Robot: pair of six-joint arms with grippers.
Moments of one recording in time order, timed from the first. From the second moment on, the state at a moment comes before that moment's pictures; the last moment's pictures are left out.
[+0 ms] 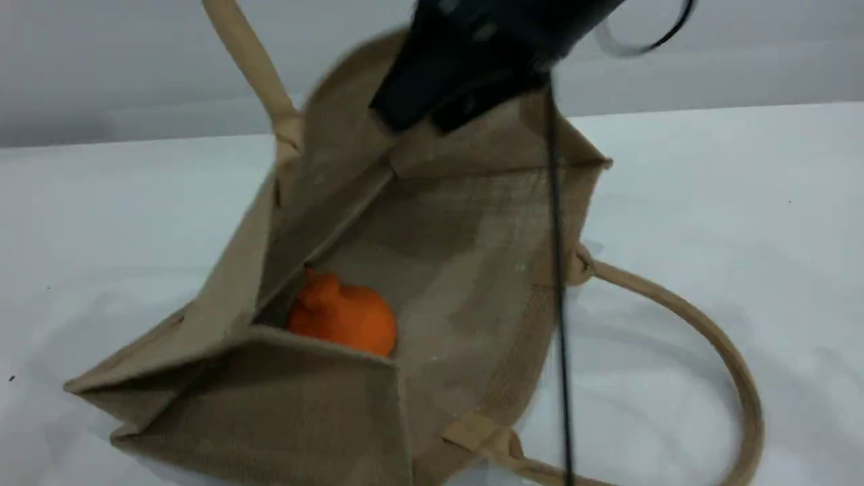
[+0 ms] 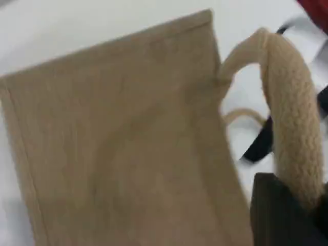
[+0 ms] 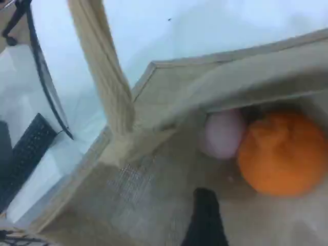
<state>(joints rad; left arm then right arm) -0.14 1.73 -1.64 -0.72 1.21 0.71 0.32 1.88 -1.32 1.01 0.95 -1.03</state>
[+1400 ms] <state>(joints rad) -0.14 1.77 -1.10 -1.17 0.81 1.17 0.09 0.77 -1.32 0.05 1.23 -0.22</state>
